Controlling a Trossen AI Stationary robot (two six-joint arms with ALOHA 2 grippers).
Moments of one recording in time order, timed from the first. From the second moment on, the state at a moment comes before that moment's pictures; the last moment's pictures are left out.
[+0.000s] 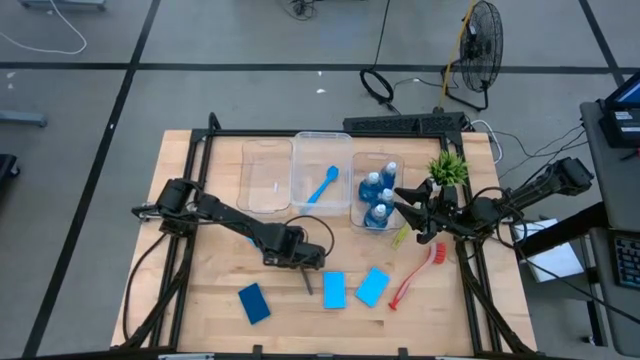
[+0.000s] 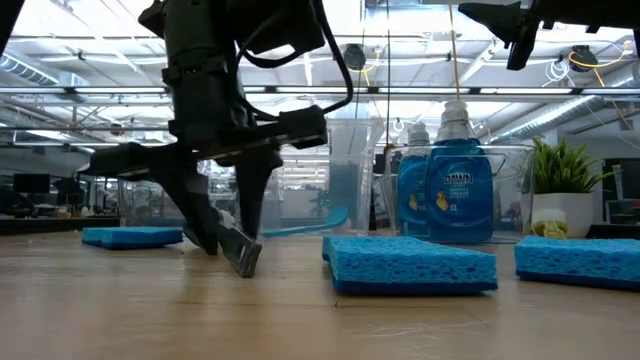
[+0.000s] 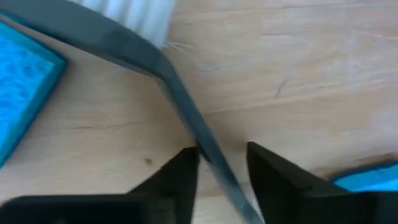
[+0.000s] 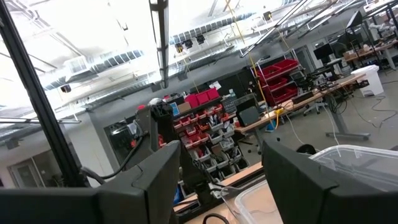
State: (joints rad) left arm -0.26 2.00 1.26 -0.68 -0.02 -1.76; right arm 0.40 0.81 0.23 1.02 0.65 0.20
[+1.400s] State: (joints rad) left arm -0.41 1.57 1.25 -0.24 -0.22 -0.81; right arm 0.40 0.81 0.23 0.98 0.65 0.20
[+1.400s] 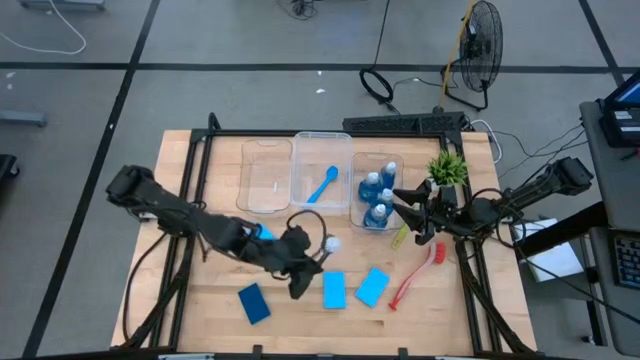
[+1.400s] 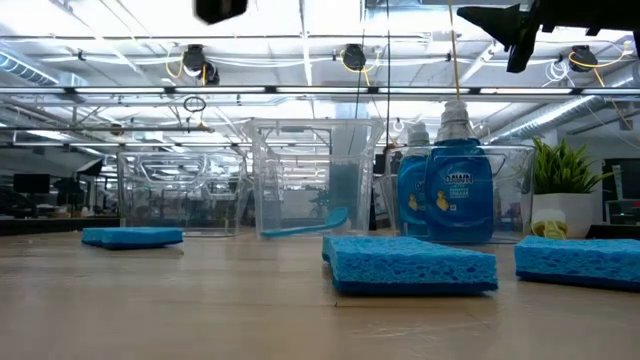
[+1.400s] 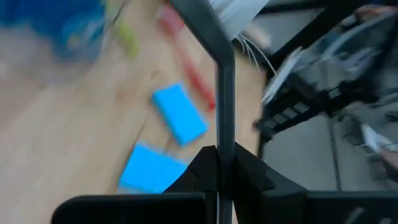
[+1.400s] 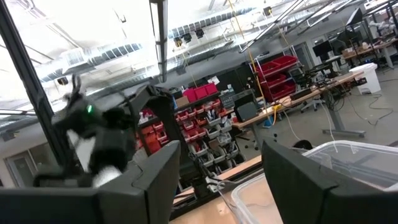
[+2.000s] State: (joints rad) left arm -0.27 1.54 1.25 0.03 0.25 -0.48; right arm 0.40 0.81 0.23 0.98 0.65 0.20
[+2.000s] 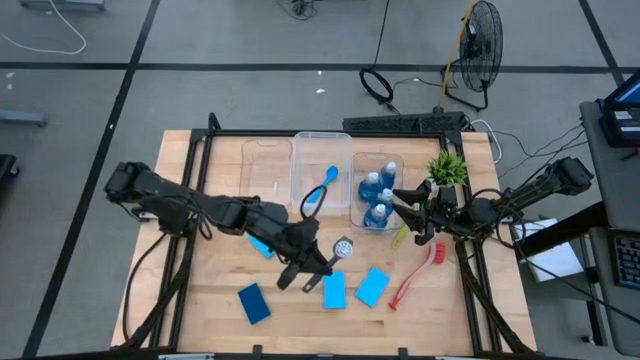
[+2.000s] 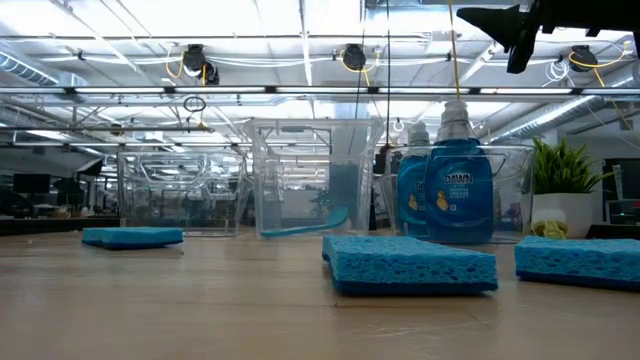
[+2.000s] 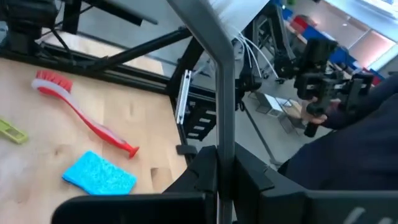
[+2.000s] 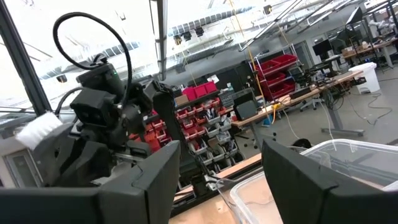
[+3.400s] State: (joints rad) left arm 0.24 1.60 1.50 -0.52 -0.27 -0.57; right arm 0.40 0.81 0.23 0.97 0.65 0.19
